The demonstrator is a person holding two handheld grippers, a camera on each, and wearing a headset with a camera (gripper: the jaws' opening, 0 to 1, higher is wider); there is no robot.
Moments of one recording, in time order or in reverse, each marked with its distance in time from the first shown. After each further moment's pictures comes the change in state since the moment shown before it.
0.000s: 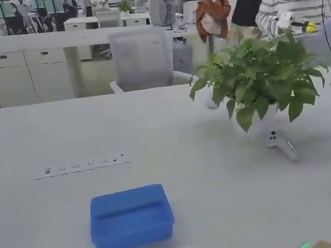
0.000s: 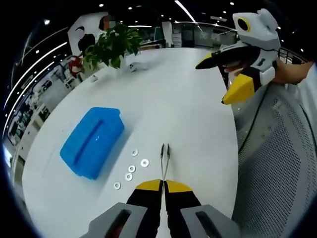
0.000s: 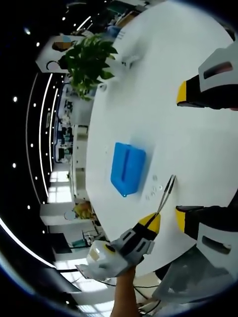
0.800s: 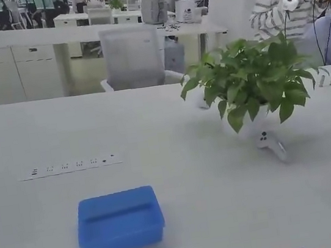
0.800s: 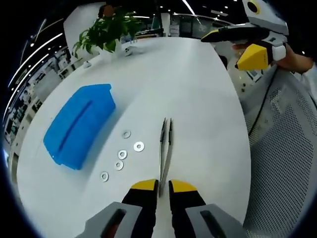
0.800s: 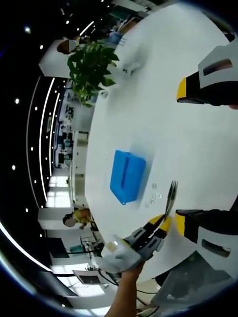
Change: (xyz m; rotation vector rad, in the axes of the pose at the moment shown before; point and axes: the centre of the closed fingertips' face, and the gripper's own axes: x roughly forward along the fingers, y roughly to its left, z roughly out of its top) left arm 0.042 0.003 -0.040 -0.004 0.107 -0.050; right arm -0.002 -0.014 0.000 -0.014 0.001 -0.084
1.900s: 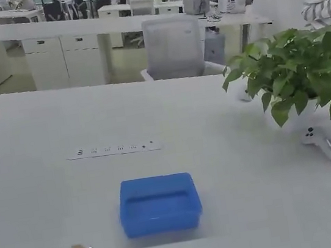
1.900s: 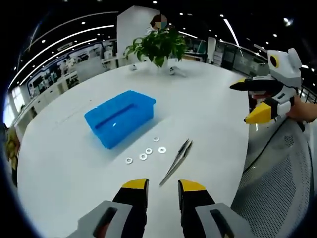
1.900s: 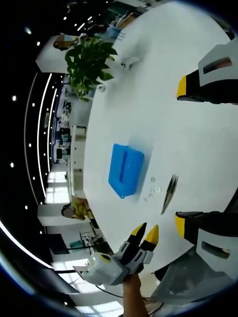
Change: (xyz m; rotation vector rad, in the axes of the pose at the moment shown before) left arm -0.055 0.010 0.004 -0.346 -0.171 0.166; right arm 0.000 0.010 -0.001 0.006 0.018 0.054
